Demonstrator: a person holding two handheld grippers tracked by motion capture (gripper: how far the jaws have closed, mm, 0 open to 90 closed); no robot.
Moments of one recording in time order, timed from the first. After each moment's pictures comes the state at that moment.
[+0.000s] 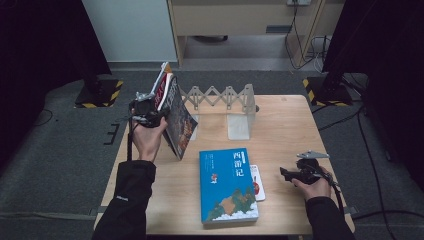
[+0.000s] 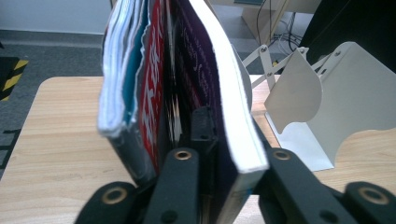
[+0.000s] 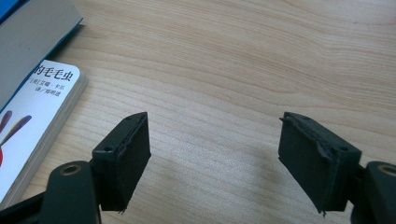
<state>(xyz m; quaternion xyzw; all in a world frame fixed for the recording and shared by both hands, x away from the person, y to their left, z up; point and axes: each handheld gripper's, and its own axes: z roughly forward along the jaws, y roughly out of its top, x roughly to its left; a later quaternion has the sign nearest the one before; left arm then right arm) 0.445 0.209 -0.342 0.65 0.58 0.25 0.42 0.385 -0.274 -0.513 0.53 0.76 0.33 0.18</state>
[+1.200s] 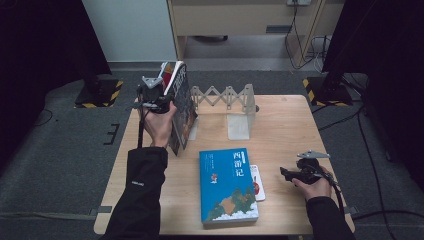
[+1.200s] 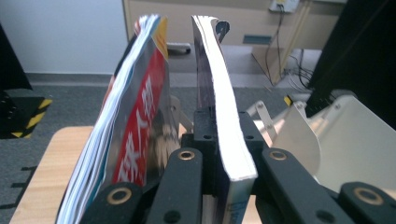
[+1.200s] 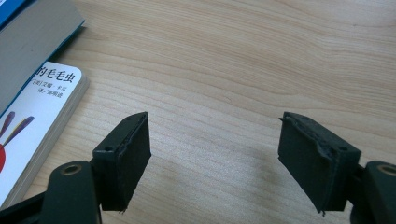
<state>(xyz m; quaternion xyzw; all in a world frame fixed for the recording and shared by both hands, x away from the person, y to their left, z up) 0.474 0.180 -0.316 0.61 0.57 0.33 0.44 0.385 -0.275 -0.512 0.53 0.76 0.33 0.18</state>
